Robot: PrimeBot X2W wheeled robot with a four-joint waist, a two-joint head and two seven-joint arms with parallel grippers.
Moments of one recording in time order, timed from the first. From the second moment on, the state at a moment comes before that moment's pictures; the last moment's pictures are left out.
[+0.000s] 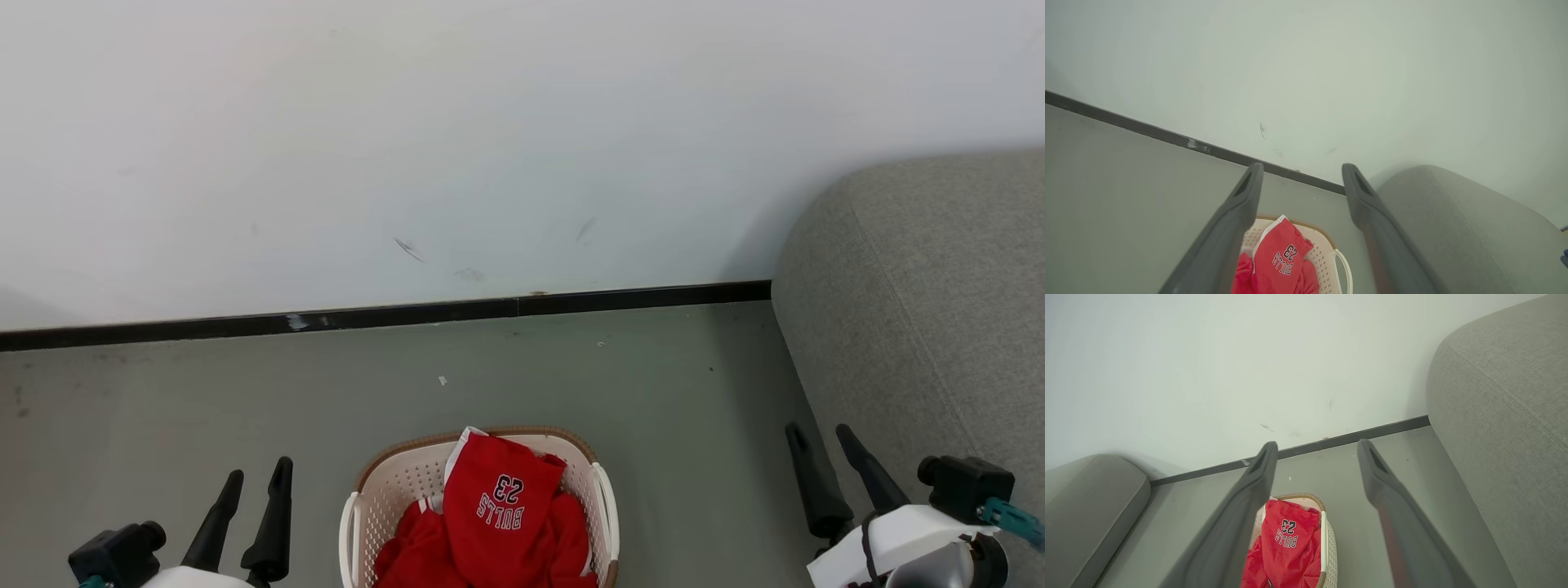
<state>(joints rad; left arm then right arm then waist) 0.01 0.15 -0.14 0.18 -0.80 -0.07 -0.15 0.00 -0.06 0.02 0.20 0.39 0.12 -0.14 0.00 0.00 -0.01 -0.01</state>
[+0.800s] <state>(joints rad) 0.03 0.18 -0.22 0.16 -0.48 -0.07 -0.23 0.02 -0.05 0.04 0.17 -0.02 0.12 -0.23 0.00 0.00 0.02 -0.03</state>
